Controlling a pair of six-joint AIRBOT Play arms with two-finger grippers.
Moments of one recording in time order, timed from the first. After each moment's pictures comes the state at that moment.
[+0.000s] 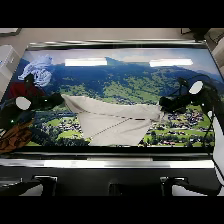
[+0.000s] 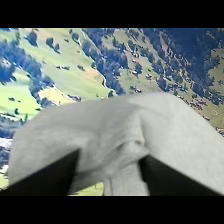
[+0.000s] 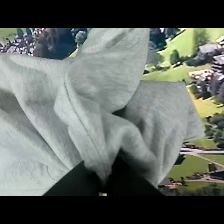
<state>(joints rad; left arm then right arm) -0.01 -1.27 0.98 1.15 -0.67 -1.70 -0.10 -1.45 1.23 -1.27 1.20 1.62</state>
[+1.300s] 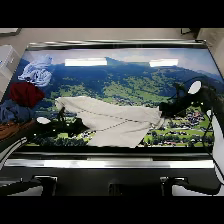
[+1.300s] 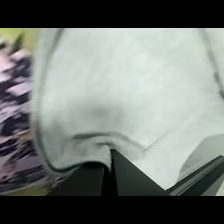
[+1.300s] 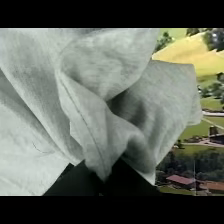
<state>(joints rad) -0.12 -1.39 0.67 0.38 -0.85 -1.24 -0.10 -1.45 1.27 -1.30 1.37 1.57</state>
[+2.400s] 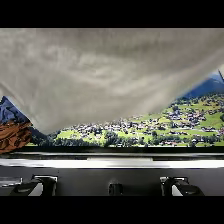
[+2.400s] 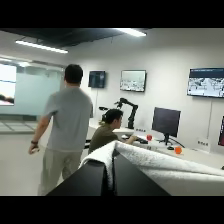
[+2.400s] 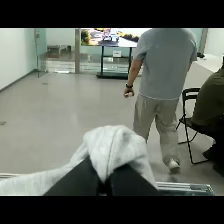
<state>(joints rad) 0.12 -0.81 1.76 0.54 -0.73 -1.12 -0.10 -0.89 2.08 -1.42 1.04 1.47</state>
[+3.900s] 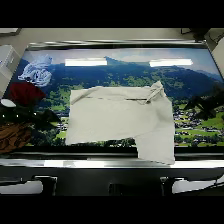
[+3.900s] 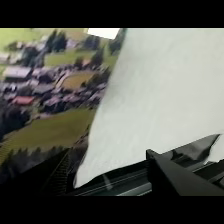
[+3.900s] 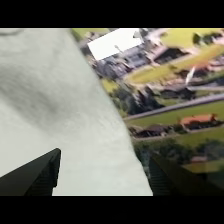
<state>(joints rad) 0.35 -1.50 1.00 0.91 -1.39 -1.36 -0.49 -1.64 1.53 -1.26 1.61 1.61</state>
